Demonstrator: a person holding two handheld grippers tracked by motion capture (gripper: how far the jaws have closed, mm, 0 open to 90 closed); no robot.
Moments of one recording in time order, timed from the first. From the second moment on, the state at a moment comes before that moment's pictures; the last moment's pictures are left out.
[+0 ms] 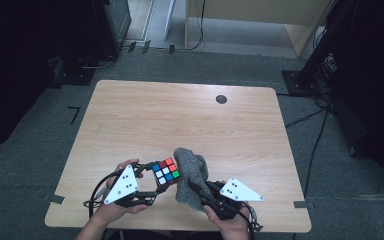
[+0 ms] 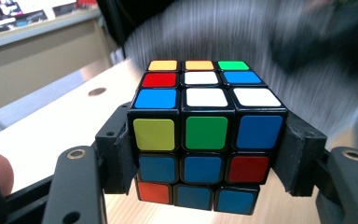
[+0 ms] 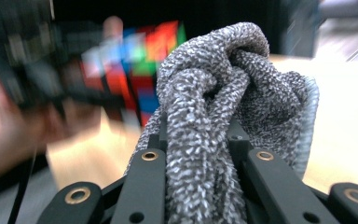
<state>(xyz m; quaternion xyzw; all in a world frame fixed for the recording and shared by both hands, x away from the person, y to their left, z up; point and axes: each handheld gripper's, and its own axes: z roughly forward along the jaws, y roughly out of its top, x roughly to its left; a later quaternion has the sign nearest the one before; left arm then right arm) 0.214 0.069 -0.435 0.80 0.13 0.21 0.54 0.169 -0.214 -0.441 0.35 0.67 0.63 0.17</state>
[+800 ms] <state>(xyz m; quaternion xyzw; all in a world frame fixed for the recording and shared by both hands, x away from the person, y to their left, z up) 0.195 0.034 -0.447 0.84 0.07 0.25 0.47 0.156 -0.188 -0.427 0.32 0.69 0.63 0.15</state>
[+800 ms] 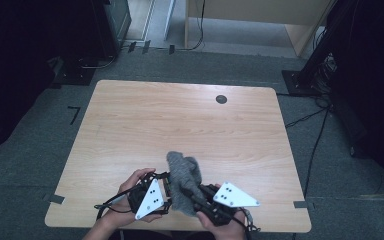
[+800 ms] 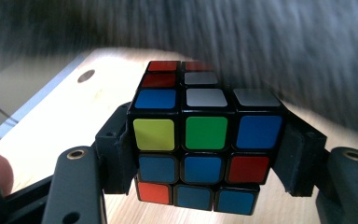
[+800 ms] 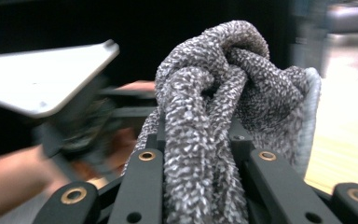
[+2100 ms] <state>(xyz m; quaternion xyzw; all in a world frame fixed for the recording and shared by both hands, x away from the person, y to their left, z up) 0.200 0.039 -0.444 0.84 0.07 0.24 0.48 0.172 -0.216 -0.444 0.39 0.68 0.60 0.17</state>
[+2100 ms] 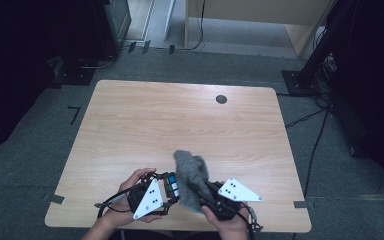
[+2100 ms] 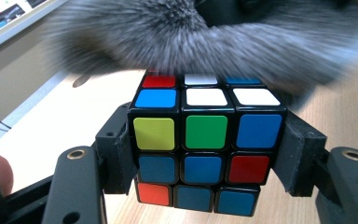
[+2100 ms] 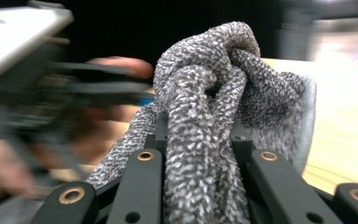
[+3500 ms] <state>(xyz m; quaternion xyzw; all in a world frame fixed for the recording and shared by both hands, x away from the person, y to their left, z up) 0.231 0.059 -0.437 0.76 0.28 0.12 0.58 0.181 -0.178 -0.473 0.37 0.70 0.58 0.19</state>
